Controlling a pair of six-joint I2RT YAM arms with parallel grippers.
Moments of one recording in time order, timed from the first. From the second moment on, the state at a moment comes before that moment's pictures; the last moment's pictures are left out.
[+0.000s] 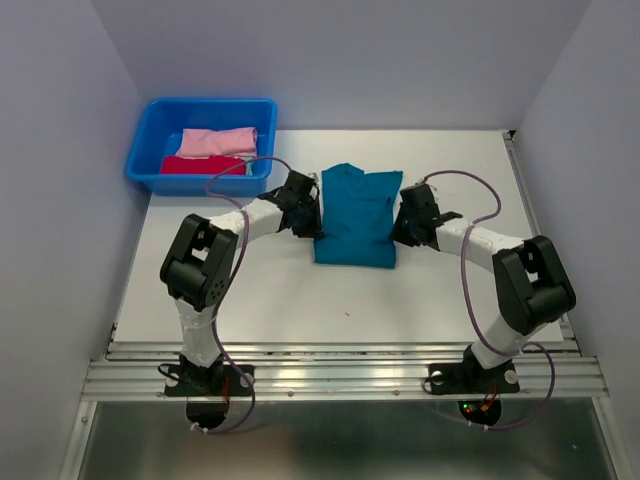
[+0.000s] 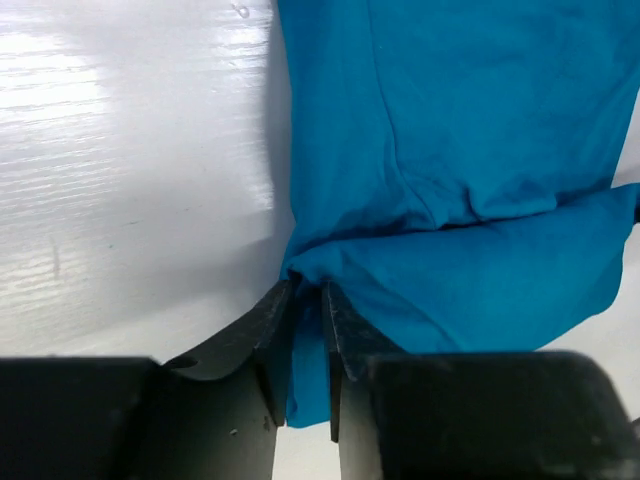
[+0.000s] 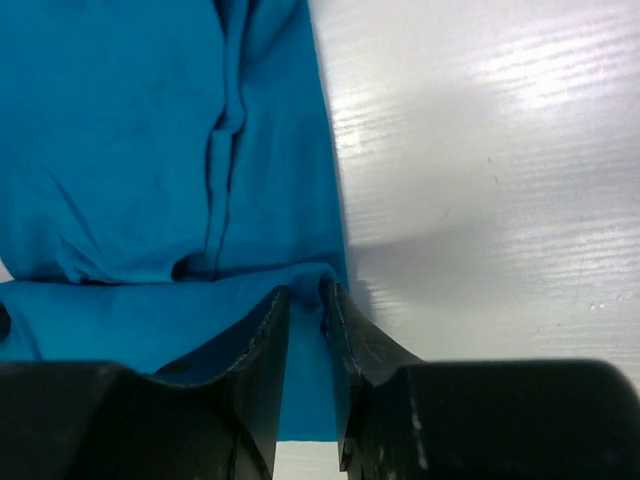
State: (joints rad) left arm -0.52 1.89 1.24 -0.28 0.15 -0.55; right arm 0.38 1.65 0.95 -0.20 0.14 0.69
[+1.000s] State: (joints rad) left arm -0.59 1.83 1.17 -0.21 0.20 -0.60; right arm 0.42 1.74 0.98 -0.20 -0.04 0.65
